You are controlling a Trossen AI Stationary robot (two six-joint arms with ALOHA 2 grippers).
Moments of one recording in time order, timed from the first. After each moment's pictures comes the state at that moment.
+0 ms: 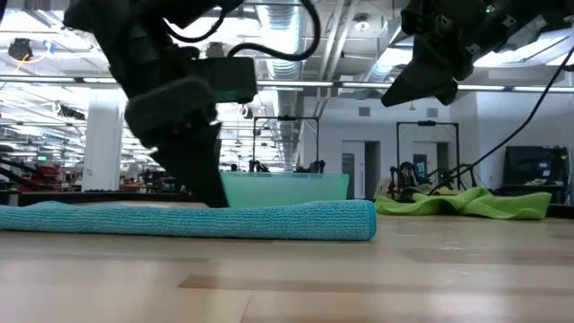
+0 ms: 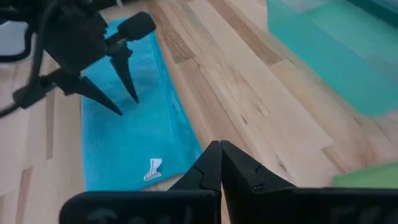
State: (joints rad) left arm -0.36 1.85 1.03 -0.31 -0.35 -0.59; right arm 0.29 1.22 0.68 -0.17 0.42 0.49
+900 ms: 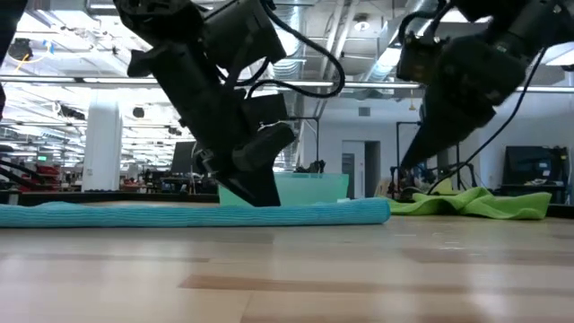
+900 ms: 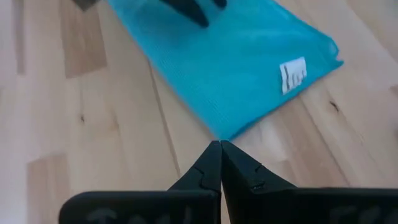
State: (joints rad) left arm -0.20 1.91 1.02 -0.12 -0.47 -0.62; right arm 0.34 1.45 0.69 -0.18 0.31 0.52
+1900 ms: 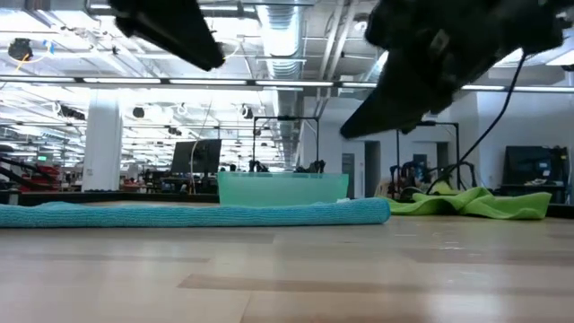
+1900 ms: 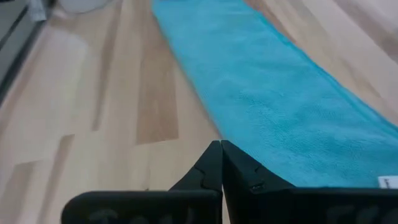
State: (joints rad) left arm -0.61 1.69 1.25 -0.81 -0.91 -0.93; right arm 0.37 1.64 0.76 0.23 0.31 0.34
